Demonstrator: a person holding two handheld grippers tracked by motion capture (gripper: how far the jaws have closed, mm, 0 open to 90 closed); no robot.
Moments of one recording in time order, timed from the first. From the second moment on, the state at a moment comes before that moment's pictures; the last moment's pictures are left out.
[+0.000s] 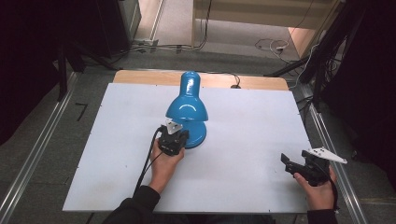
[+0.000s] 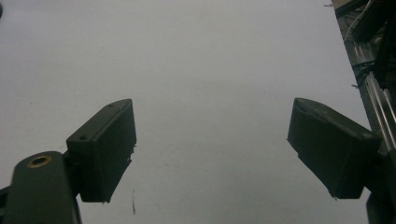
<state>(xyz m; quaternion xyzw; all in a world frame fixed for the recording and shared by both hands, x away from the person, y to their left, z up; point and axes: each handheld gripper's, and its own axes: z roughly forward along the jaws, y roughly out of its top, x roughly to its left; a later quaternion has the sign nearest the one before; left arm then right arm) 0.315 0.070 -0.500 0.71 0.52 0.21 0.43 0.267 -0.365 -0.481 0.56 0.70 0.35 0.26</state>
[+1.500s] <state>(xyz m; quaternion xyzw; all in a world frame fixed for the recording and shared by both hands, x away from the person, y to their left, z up) 0.309 0.065 -0.501 0.73 0.50 0.23 0.41 0.266 -0.364 -0.481 0.56 0.70 0.35 0.26</state>
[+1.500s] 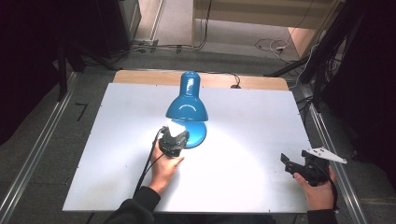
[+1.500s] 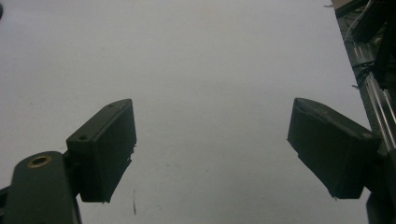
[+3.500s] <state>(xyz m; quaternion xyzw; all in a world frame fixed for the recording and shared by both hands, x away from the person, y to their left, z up) 0.216 0.221 -0.492 0.64 0.62 0.29 0.34 0.263 -0.372 -0.480 0.57 0.69 0.35 0.26</state>
